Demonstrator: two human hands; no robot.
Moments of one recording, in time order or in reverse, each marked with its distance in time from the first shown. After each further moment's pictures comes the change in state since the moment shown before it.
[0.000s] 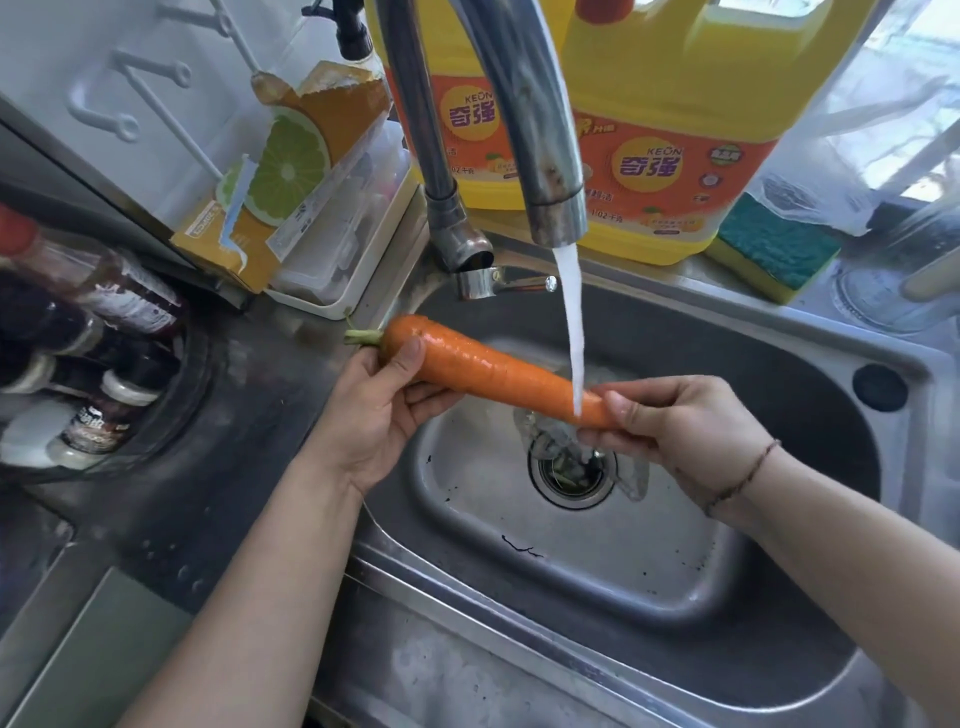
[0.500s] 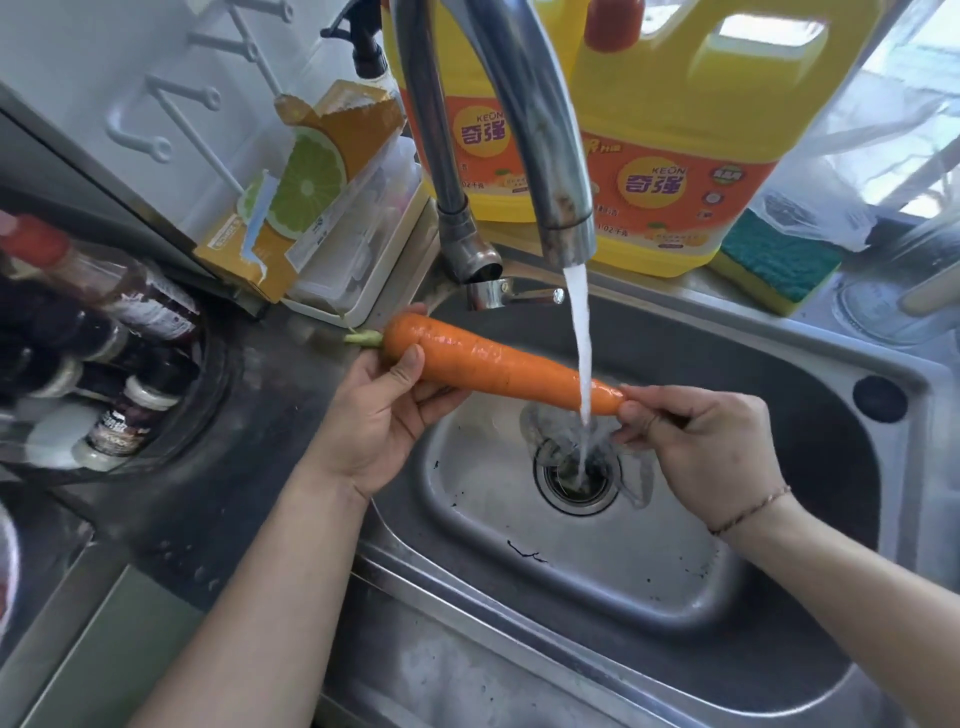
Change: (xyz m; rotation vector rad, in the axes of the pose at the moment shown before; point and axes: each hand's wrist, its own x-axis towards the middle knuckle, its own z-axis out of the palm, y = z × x) left_hand -0.001 0.005 -0.012 -0.094 -0.155 0.028; right_hand 0.000 0.019 -0.010 -0.534 0.212 -0.658
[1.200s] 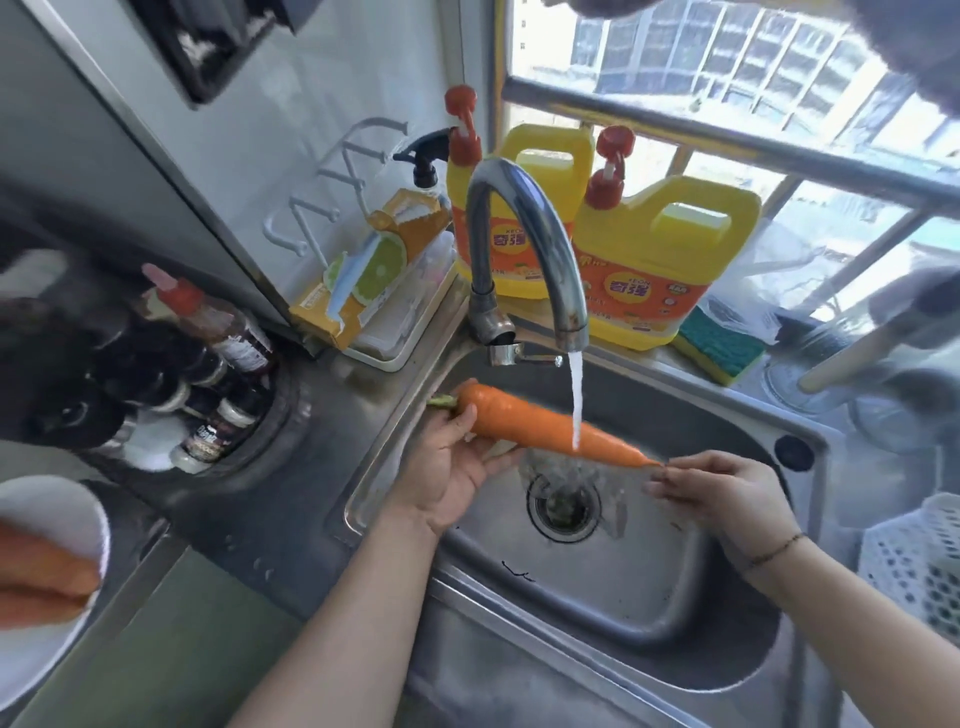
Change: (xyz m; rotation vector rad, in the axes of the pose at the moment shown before) left_hand -0.024 -0.012 0.040 -0.317 0.061 -0.148; right_hand -0.020 -0.028 -0.057 0.391 -0.011 0.549
